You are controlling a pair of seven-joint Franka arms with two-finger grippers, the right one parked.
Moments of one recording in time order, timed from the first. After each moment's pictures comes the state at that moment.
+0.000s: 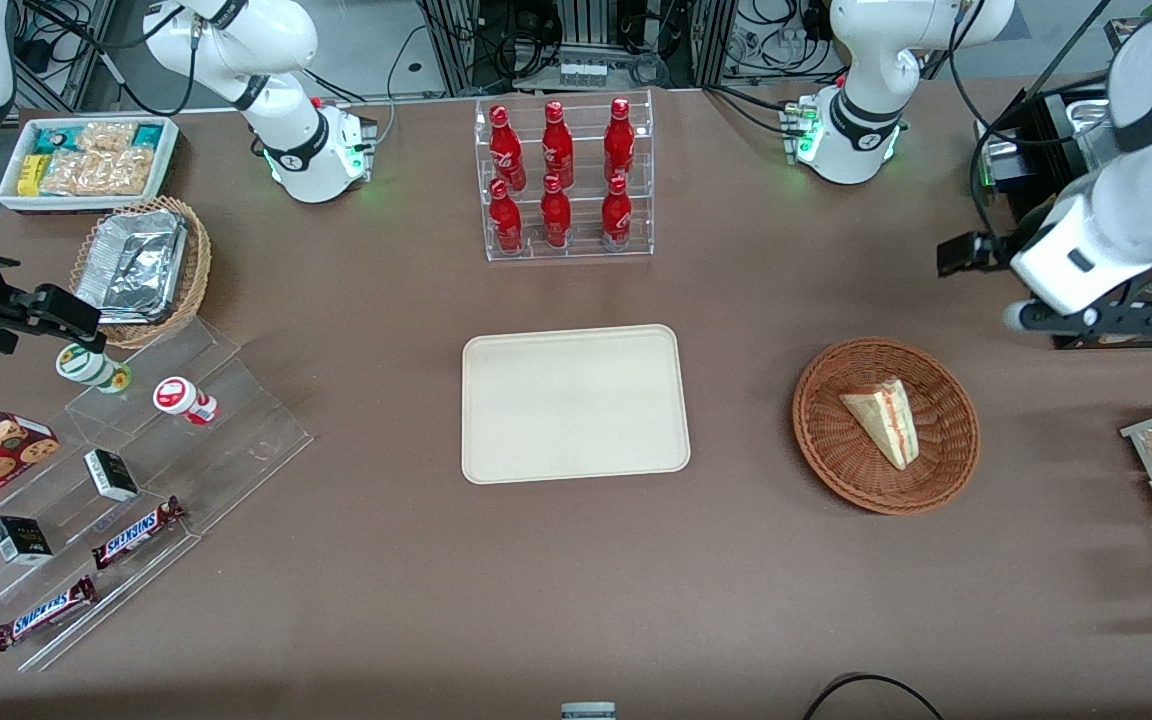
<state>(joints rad) -0.08 0.05 -0.02 -1.68 -0.02 1.45 -0.05</state>
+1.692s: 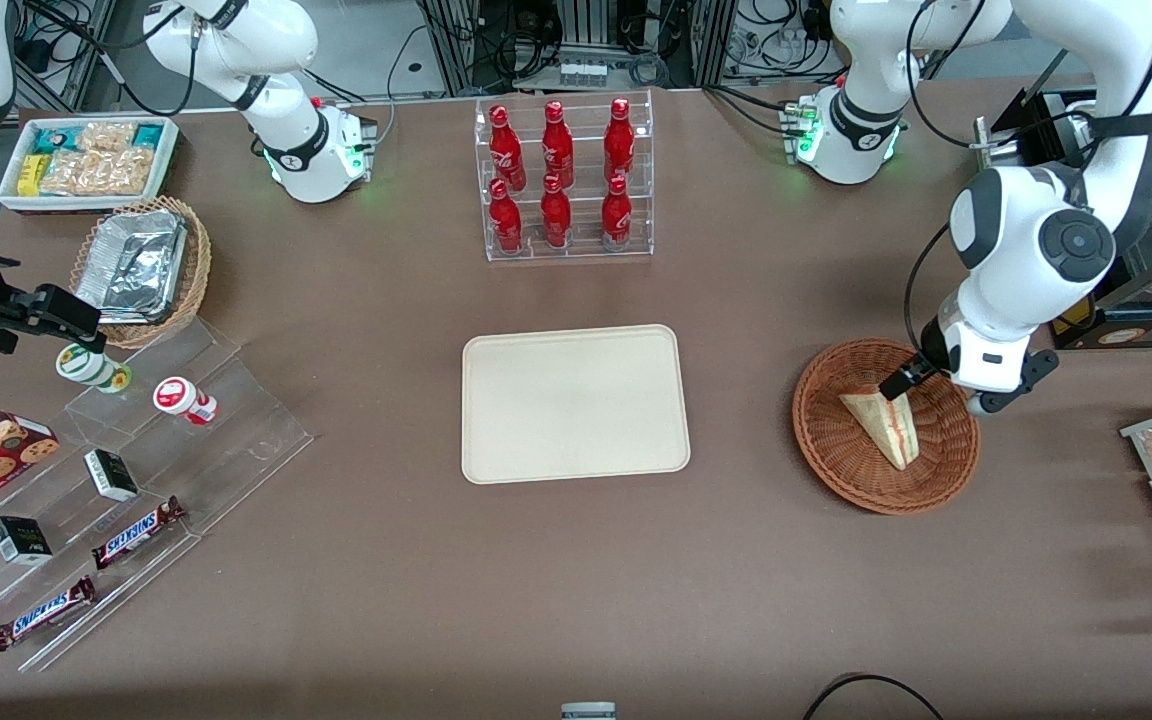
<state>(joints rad) -0.08 0.08 -0.02 -2.24 -0.02 2.33 -0.66</state>
